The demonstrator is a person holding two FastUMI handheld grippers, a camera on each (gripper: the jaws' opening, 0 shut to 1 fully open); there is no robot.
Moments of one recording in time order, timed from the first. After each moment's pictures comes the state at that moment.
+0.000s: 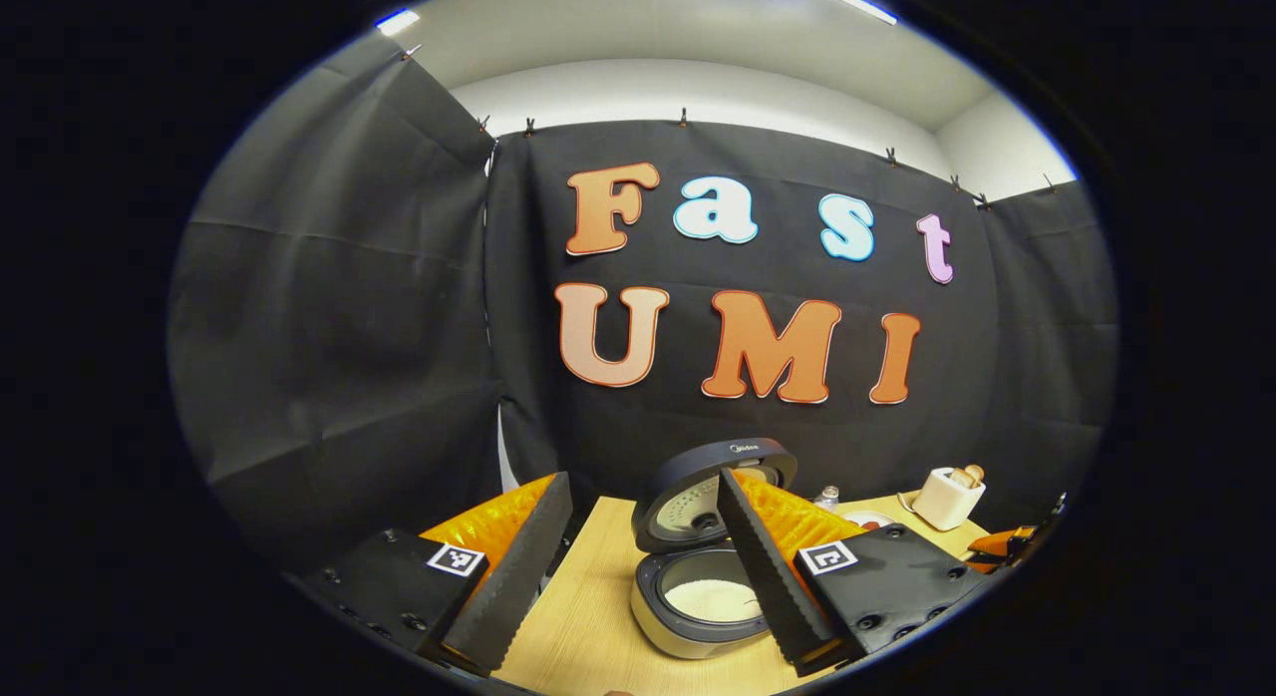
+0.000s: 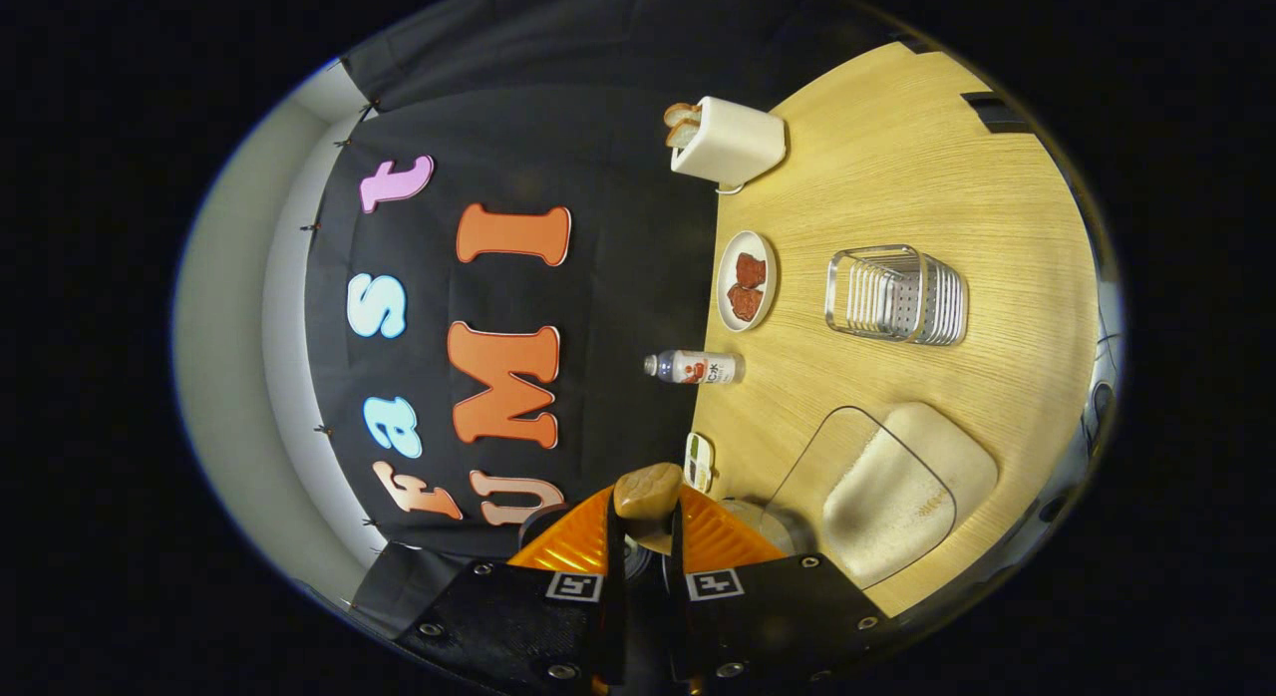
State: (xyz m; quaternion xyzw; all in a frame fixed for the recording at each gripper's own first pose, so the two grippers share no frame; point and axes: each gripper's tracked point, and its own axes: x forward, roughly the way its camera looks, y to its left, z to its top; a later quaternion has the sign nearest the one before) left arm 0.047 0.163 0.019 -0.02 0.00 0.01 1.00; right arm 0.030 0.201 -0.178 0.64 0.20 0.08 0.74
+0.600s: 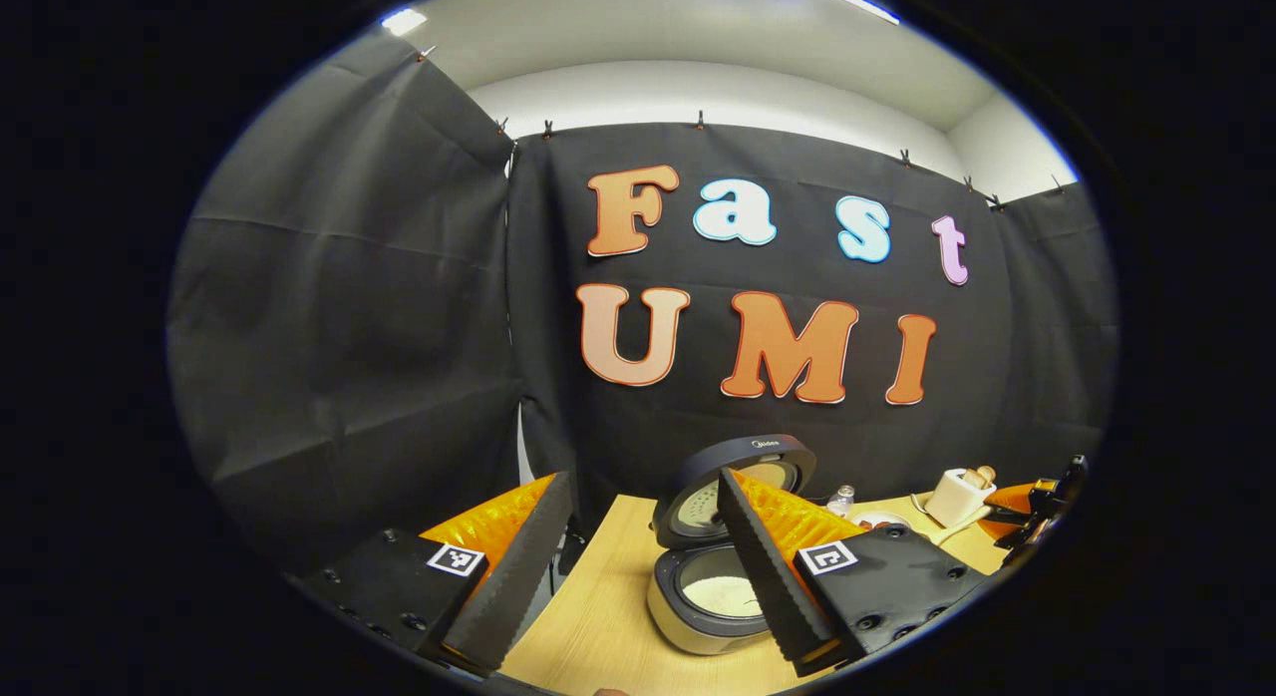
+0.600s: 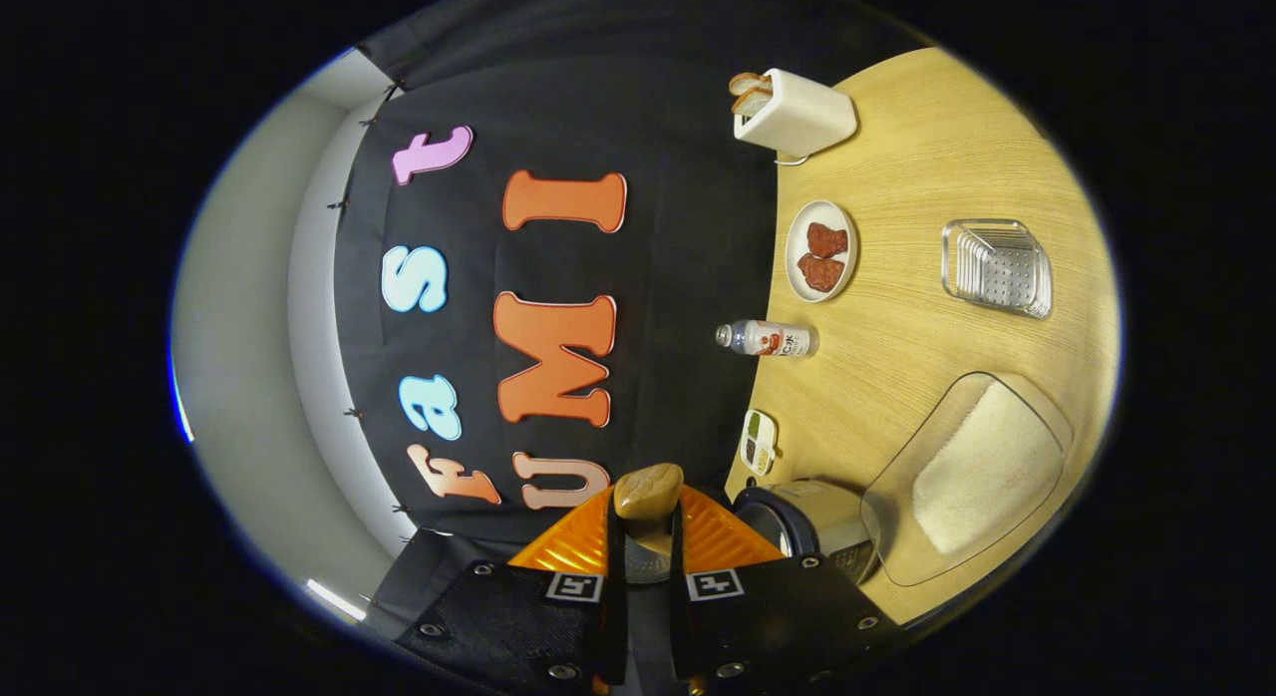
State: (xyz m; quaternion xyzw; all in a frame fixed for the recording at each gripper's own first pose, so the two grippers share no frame) left arm 0.032 0.189 0.017 -0.02 0.00 0.04 1.00; right arm 0.060 0.259 -0.106 0.63 0.20 0.14 0.74
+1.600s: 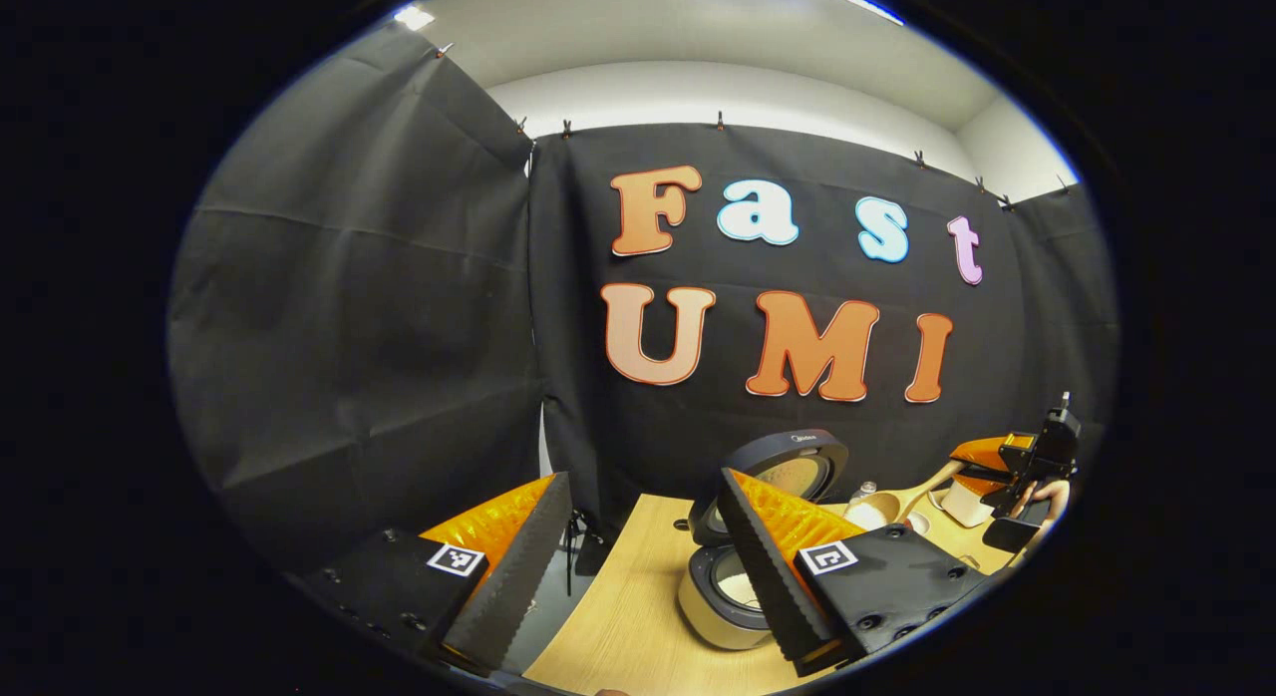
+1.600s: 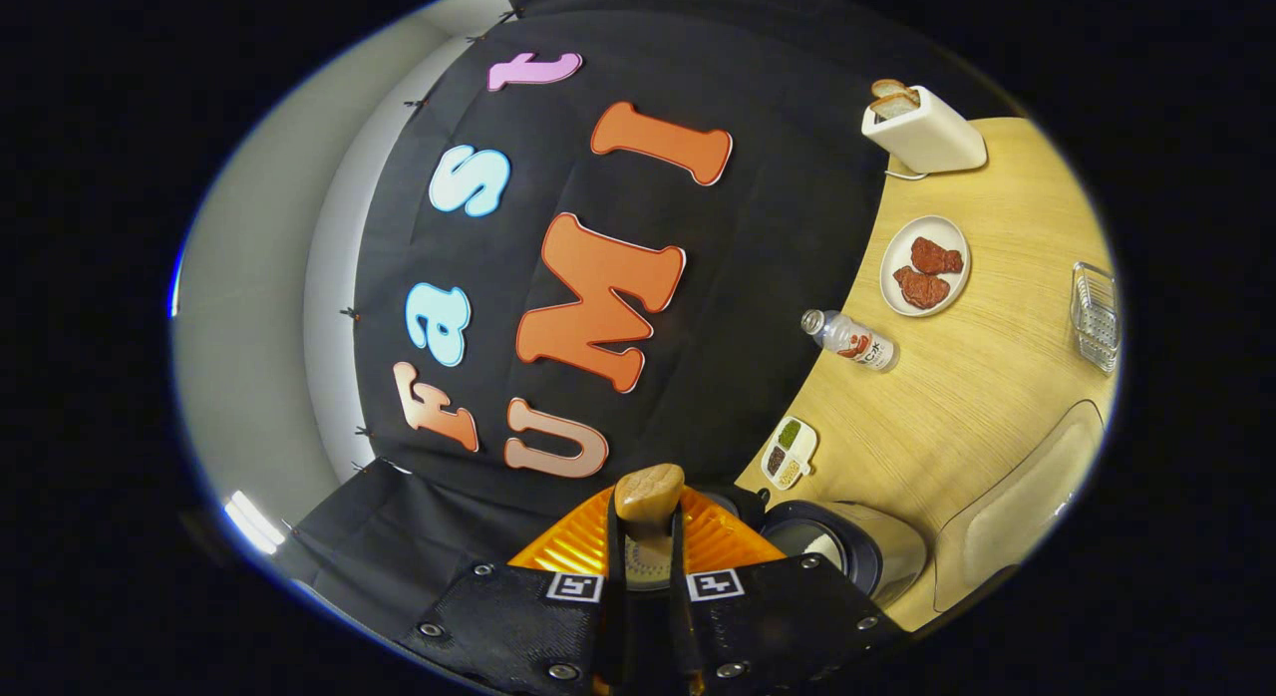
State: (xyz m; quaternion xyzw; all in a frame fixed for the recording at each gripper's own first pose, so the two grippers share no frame) left arm 0.031 0.232 0.006 -0.02 0.00 0.05 1.00; right arm 0.108 0.359 -0.067 0.52 0.18 0.19 0.81
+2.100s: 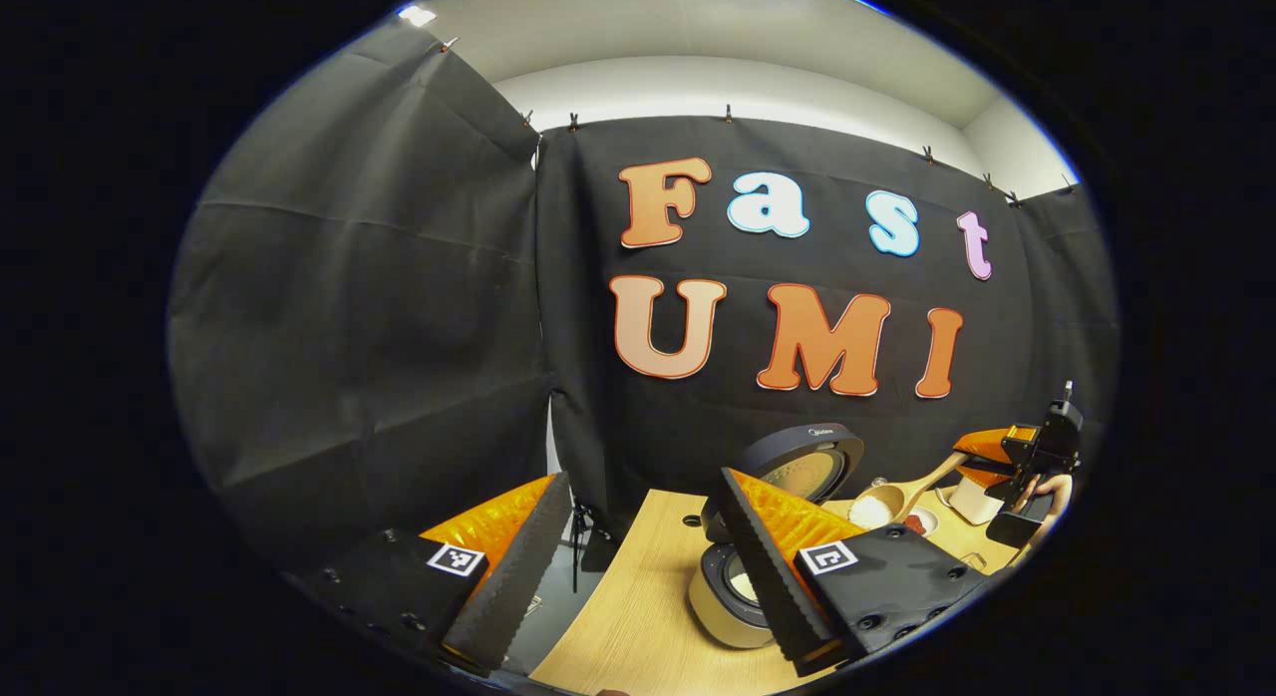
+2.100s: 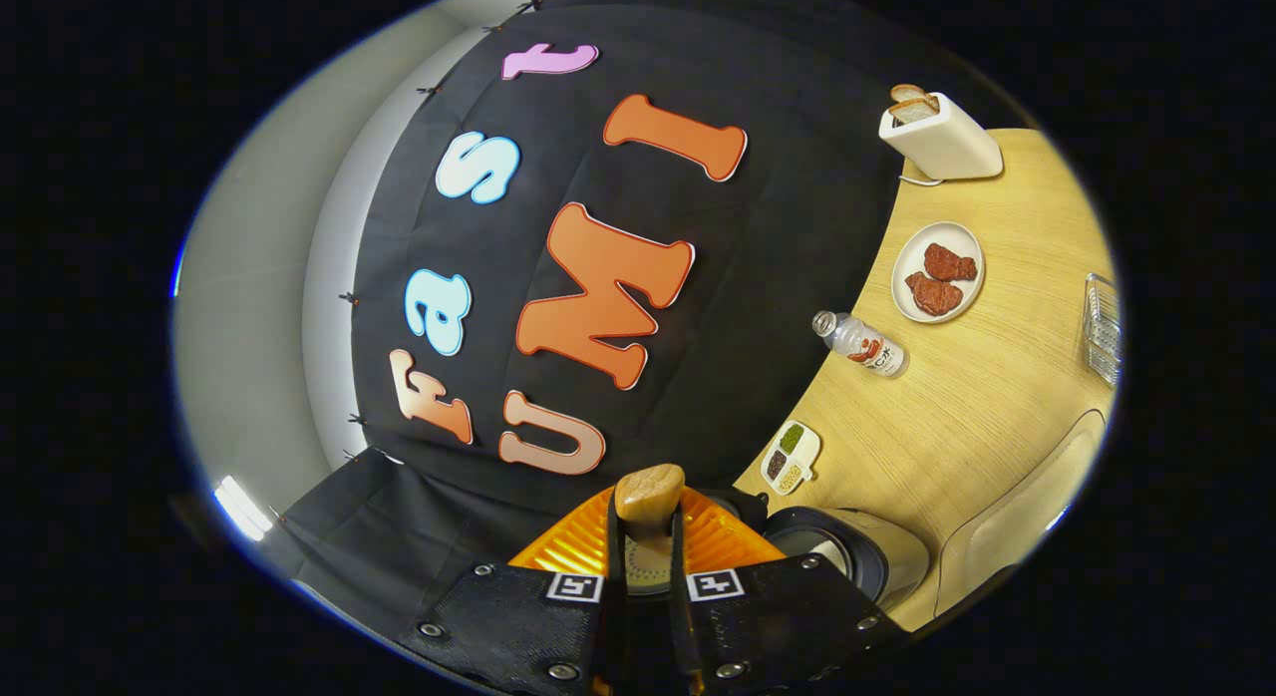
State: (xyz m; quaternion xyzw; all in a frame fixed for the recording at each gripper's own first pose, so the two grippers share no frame) left arm 0.040 0.242 -0.003 -0.02 0.01 0.06 1.00; right arm 0.118 0.373 -0.067 0.50 0.17 0.20 0.83
